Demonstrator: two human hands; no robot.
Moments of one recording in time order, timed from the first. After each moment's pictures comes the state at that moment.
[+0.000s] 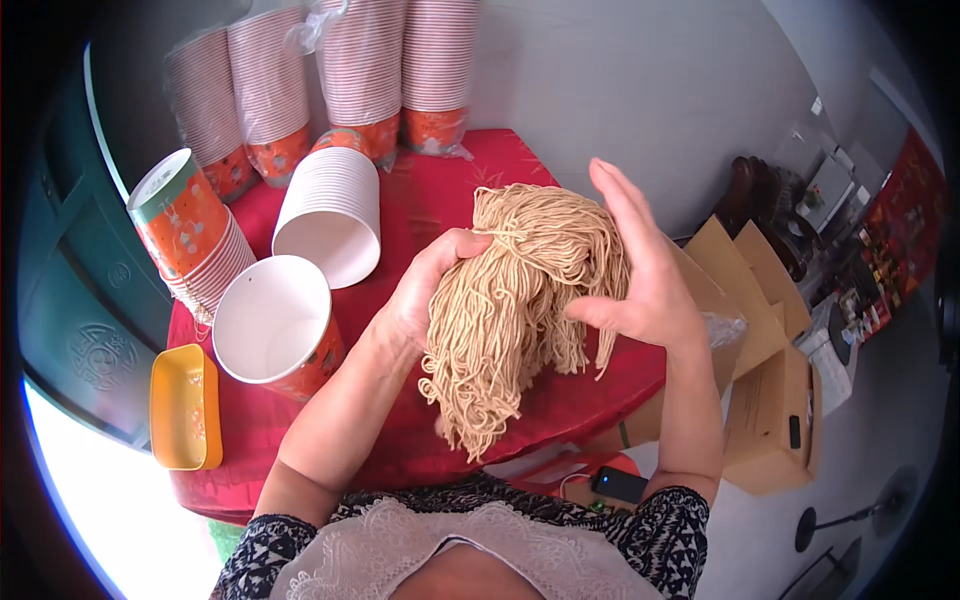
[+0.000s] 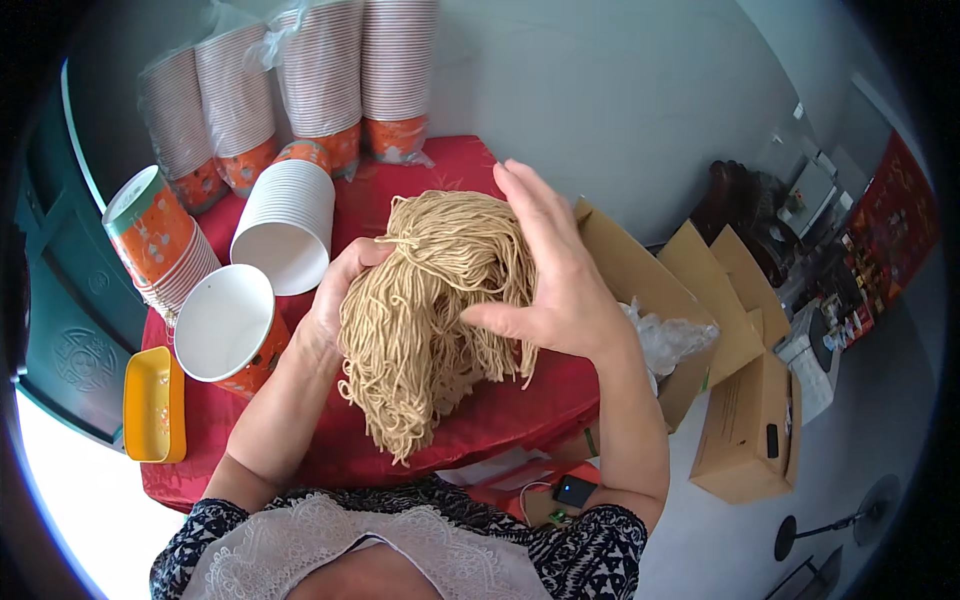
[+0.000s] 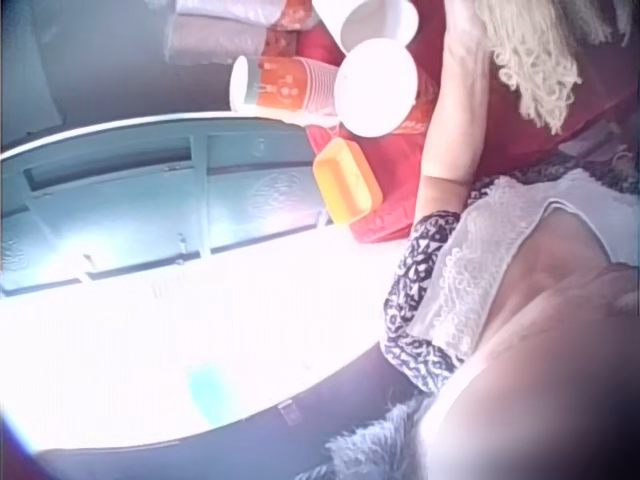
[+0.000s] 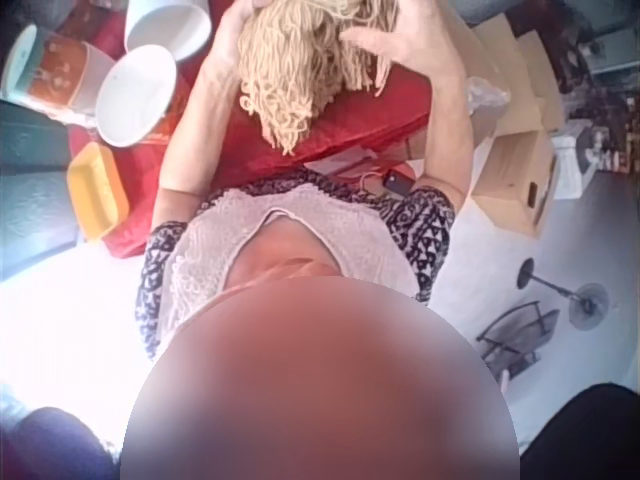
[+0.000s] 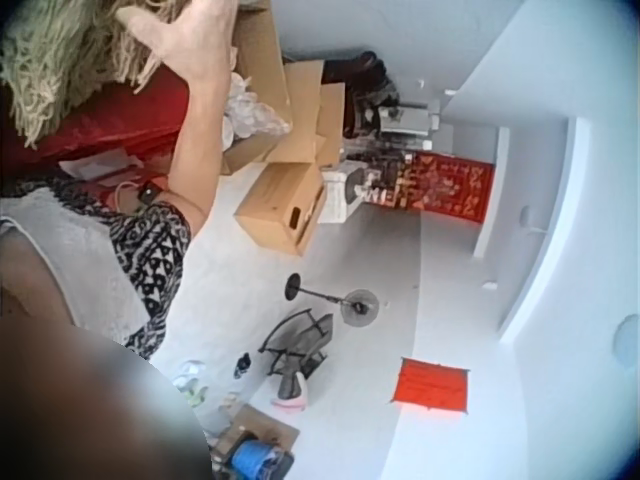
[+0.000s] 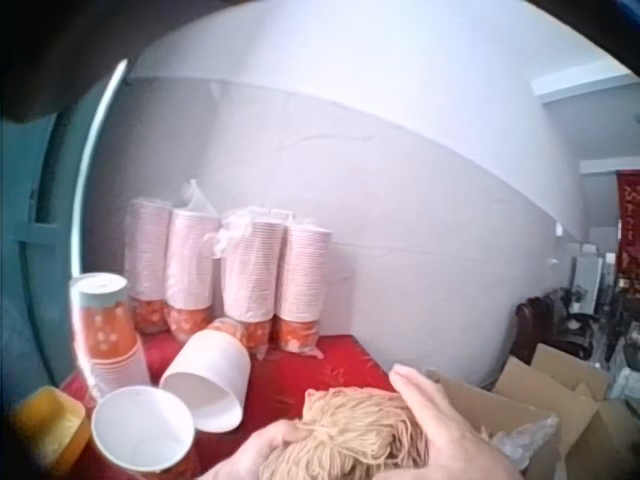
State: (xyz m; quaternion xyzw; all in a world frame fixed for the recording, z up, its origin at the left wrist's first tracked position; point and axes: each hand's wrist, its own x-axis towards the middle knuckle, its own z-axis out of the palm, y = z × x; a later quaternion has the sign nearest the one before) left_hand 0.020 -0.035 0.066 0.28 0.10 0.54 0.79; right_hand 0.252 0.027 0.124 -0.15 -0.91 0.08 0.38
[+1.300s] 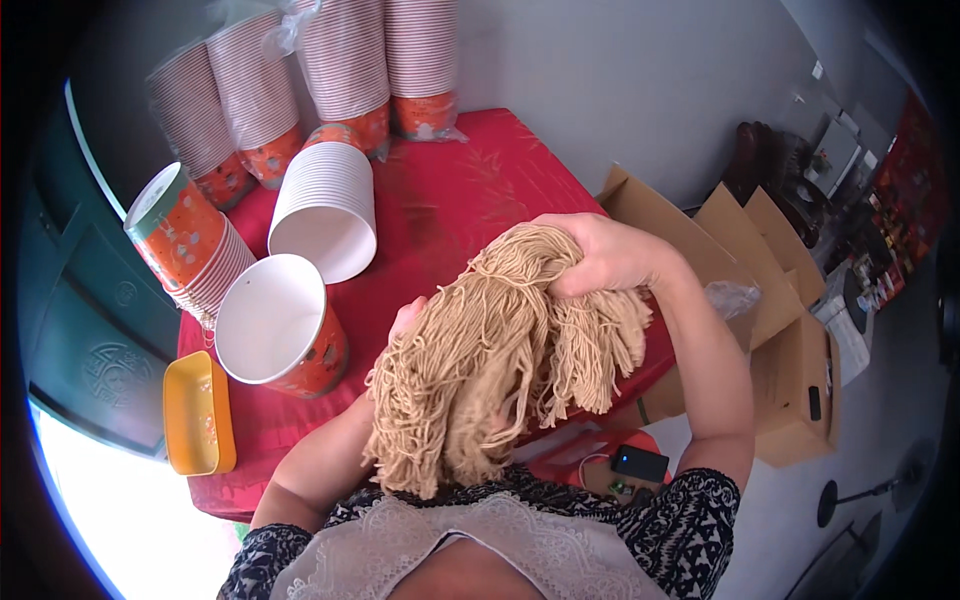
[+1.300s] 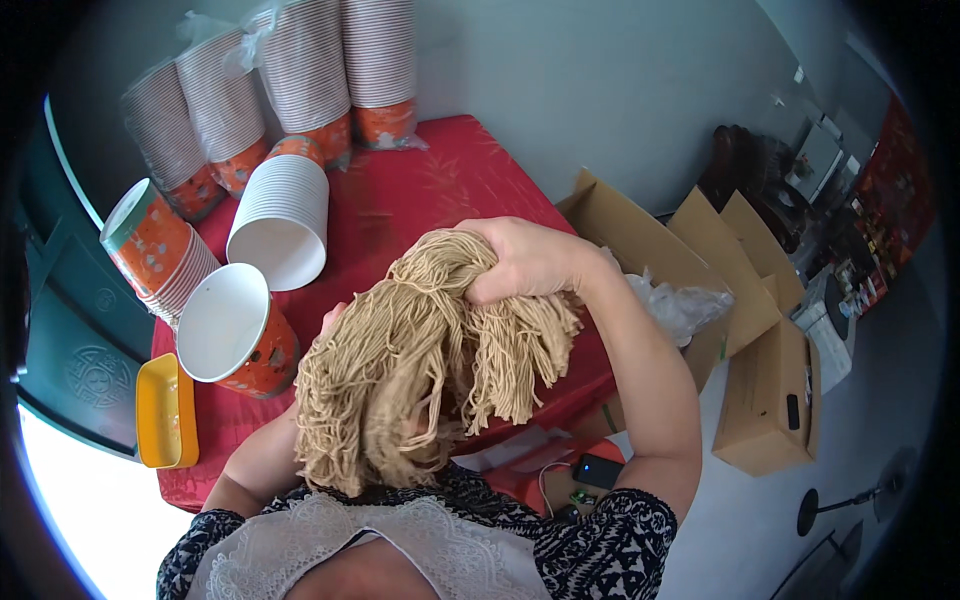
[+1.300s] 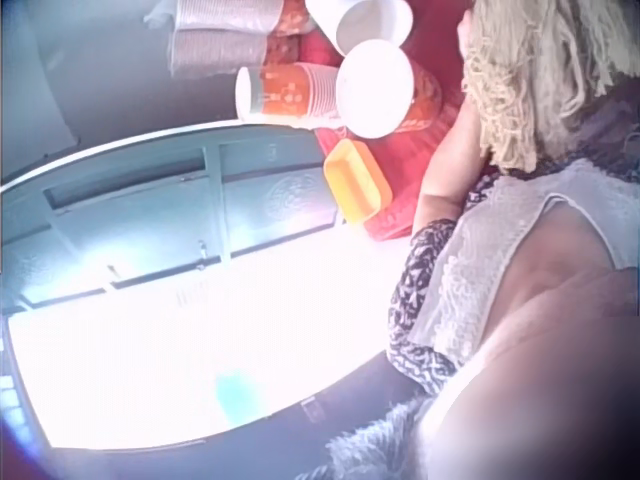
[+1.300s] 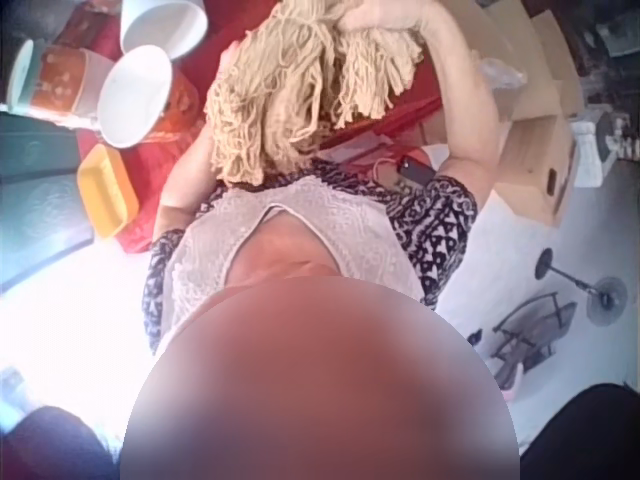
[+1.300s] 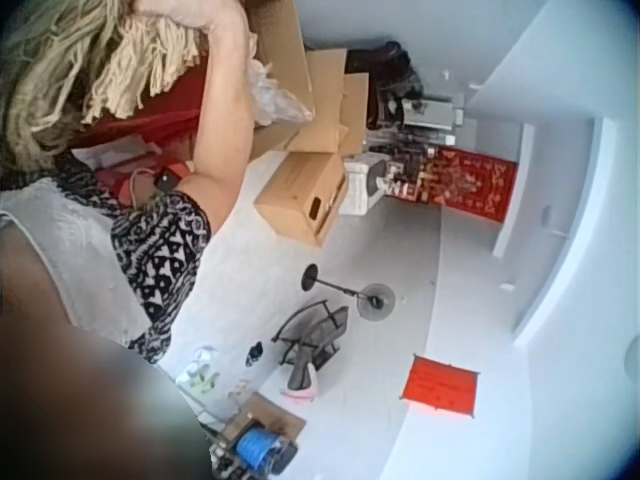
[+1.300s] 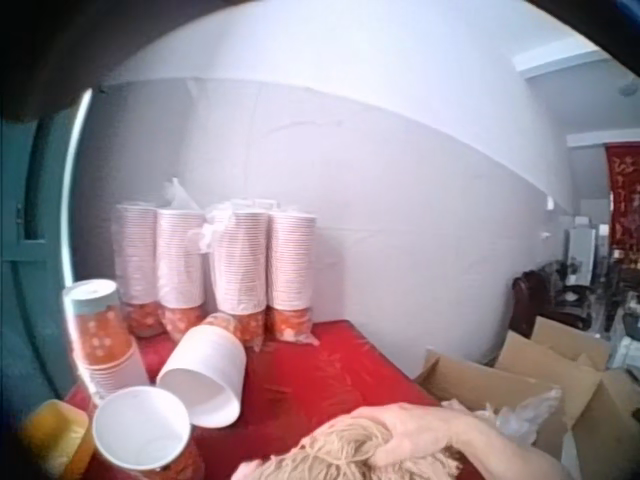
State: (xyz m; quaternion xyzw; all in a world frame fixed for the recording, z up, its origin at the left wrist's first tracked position) left_hand 0.006 -0.066 -0.041 0.12 -0.06 0.49 0.86; right_hand 0.235 0.071 0.104 -0.21 -0.86 0.46 0.05
